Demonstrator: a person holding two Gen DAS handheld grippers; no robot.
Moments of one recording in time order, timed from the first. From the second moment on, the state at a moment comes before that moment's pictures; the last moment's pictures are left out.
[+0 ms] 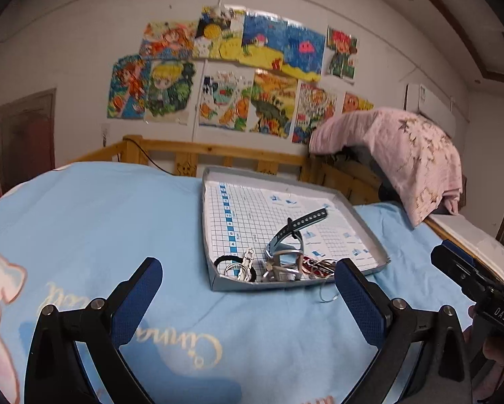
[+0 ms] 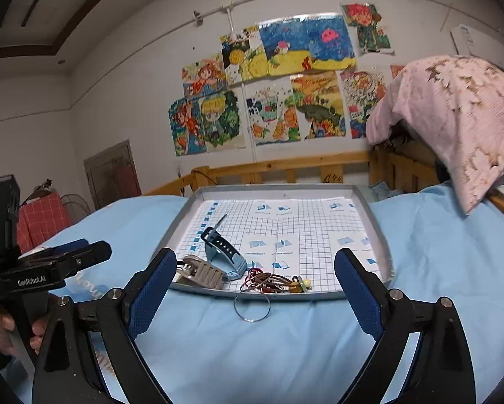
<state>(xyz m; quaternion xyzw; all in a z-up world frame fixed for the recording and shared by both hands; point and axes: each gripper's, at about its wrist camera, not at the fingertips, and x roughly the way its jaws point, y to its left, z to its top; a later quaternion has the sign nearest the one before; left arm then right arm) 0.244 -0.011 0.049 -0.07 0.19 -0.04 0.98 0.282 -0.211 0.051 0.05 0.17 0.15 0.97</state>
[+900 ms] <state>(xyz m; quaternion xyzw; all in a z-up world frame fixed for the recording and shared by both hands) 0.076 -0.006 0.015 -0.04 0.14 0.00 0.99 0.106 -0.205 0.047 0.02 0.10 0.12 0.99</state>
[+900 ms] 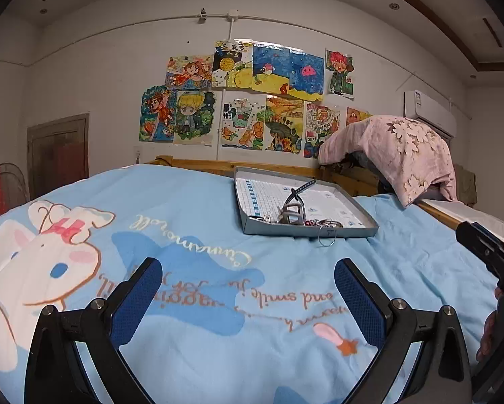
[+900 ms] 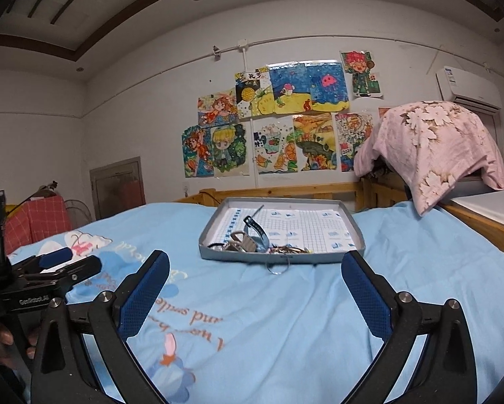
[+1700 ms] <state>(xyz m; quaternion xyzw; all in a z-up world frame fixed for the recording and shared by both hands) 0.057 -0.007 -0.014 -0.03 0.14 0.01 0.99 0.069 -0.199 0.016 -0.01 0.09 0.07 0.99</state>
